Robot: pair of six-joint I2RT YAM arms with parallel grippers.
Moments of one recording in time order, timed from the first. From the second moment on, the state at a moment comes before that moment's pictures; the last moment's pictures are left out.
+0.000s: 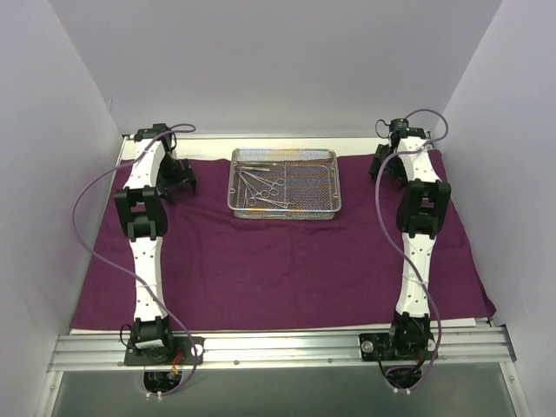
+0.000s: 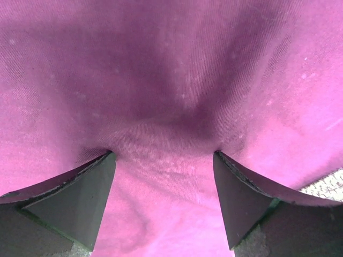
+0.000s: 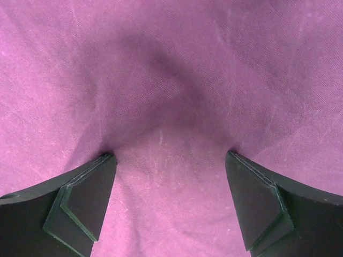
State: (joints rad) left arm 0.05 2.65 2.53 -1.37 0.05 -0.36; right arm -0.10 2.55 2.32 -1.04 0.17 0.33
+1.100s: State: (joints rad) left arm 0.10 2.38 2.34 -1.19 0.27 -0.42; right arm -0.11 2.50 2.30 -0.98 -0.01 0.39
